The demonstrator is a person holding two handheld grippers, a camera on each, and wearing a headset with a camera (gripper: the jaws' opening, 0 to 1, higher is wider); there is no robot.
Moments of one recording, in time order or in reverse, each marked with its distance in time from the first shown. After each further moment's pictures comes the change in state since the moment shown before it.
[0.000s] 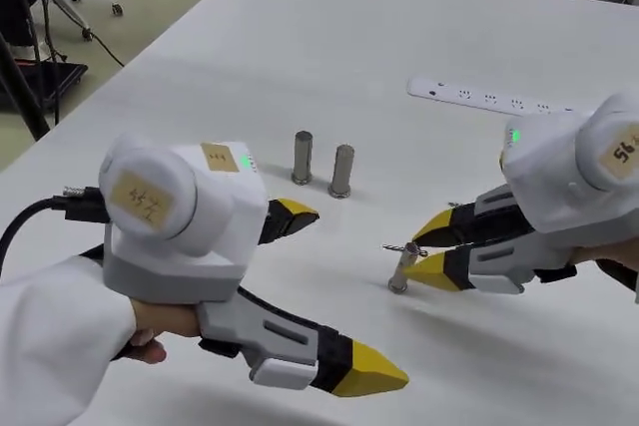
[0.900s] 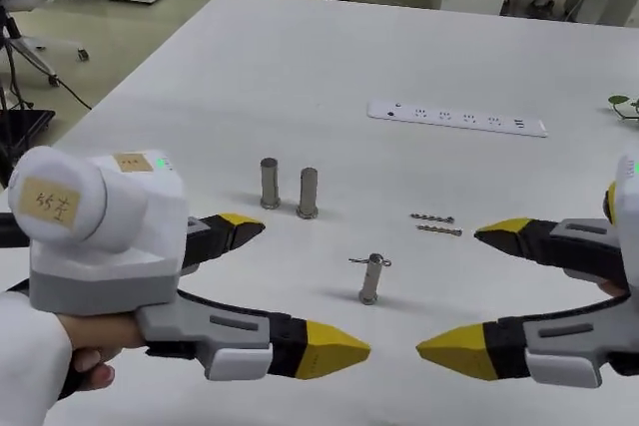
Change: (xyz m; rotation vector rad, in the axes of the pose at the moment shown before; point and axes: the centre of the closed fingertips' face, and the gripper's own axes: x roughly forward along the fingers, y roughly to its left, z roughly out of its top) left arm -0.021 0.008 0.015 -0.089 -0.064 0.057; right arm -0.064 0.030 -0.010 0.279 -0.198 -0.198
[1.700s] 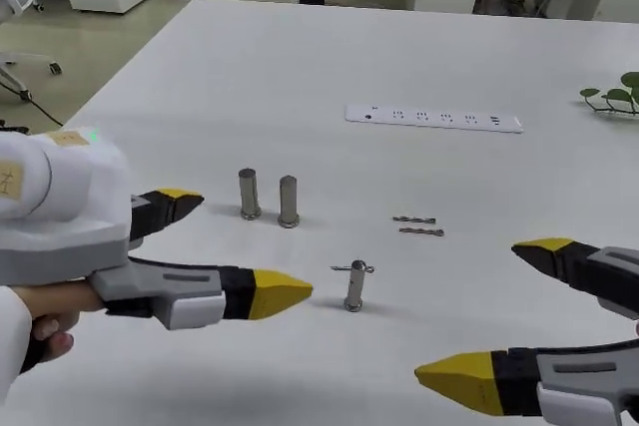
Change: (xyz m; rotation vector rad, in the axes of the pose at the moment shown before) left arm -0.006 0.068 0.020 0.012 -0.004 0.146; right arm -0.022 -0.003 -0.008 0.156 -0.056 -0.134
